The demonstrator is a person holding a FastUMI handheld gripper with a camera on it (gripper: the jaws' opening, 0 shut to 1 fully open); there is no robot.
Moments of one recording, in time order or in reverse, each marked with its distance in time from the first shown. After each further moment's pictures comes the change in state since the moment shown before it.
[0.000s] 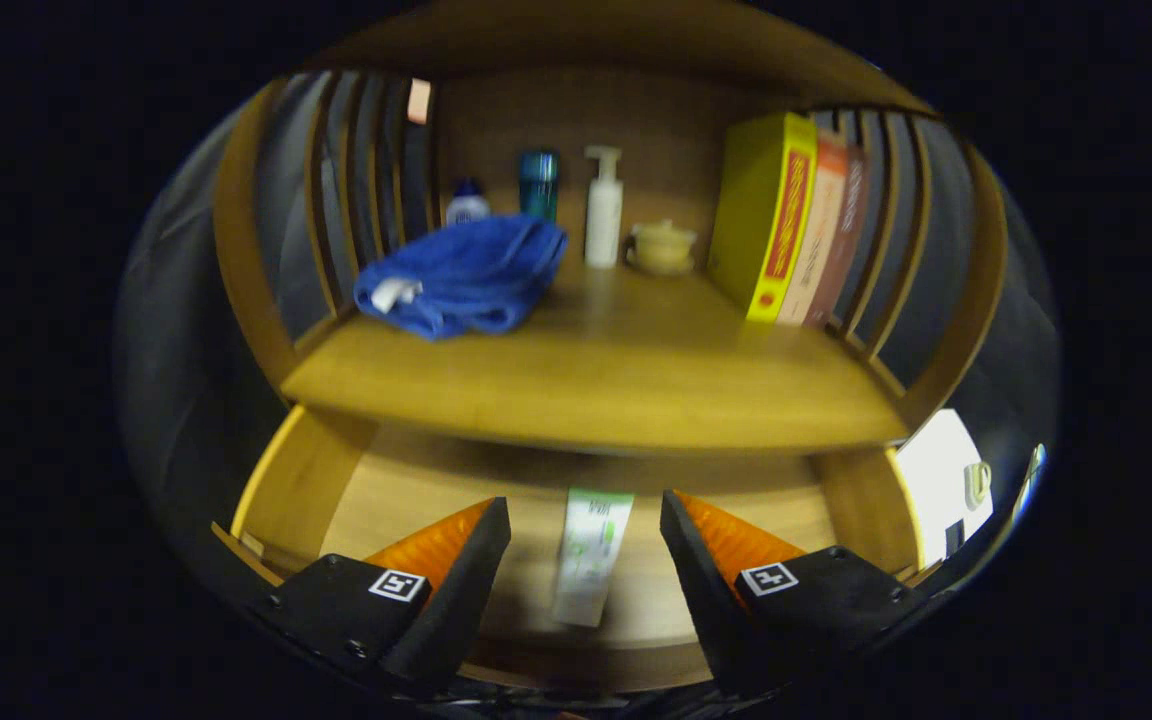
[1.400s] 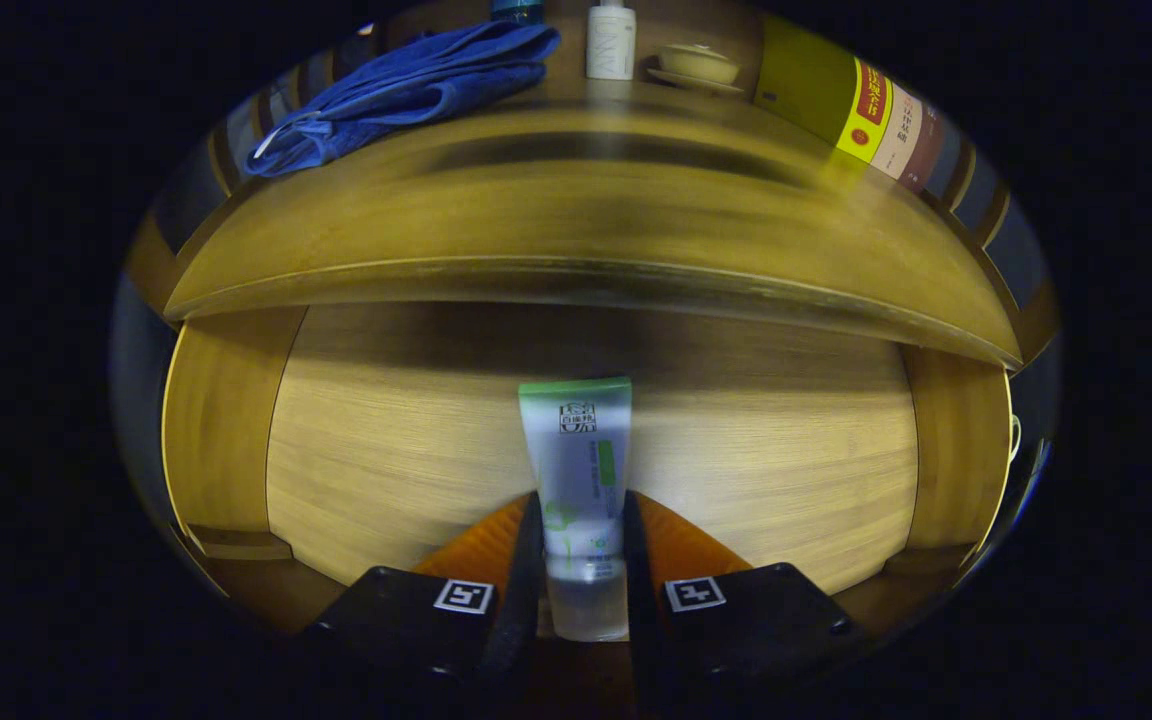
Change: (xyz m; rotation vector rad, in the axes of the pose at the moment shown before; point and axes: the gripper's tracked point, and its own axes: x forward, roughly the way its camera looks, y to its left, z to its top) arm 0.032 0.016 -0.043 0.025 0.328 -0.005
